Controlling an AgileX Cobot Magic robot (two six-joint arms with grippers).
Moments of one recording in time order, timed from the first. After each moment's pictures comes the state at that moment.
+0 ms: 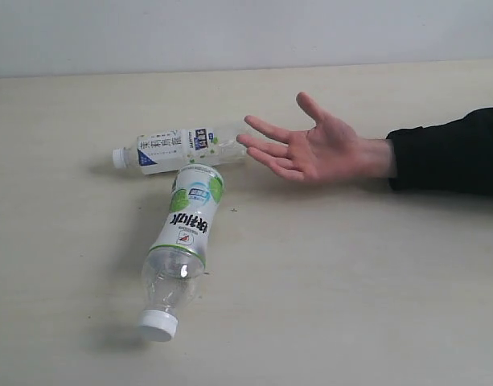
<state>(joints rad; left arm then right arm) -0.11 0.01 0.00 0.26 0.09 -0.42 0.38 0.00 -0.25 0.54 0.45 -0.49</state>
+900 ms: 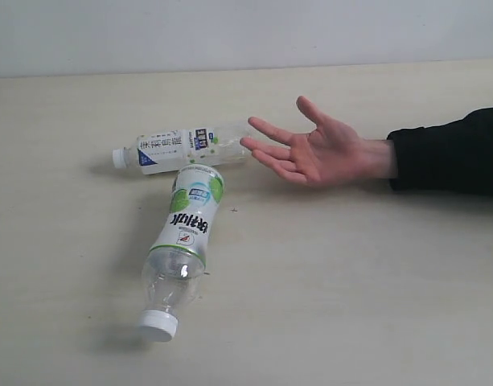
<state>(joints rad) -0.11 0.01 0.00 0.26 0.09 -0.42 0.38 0.01 -0.13 0.42 0.17 -0.51</state>
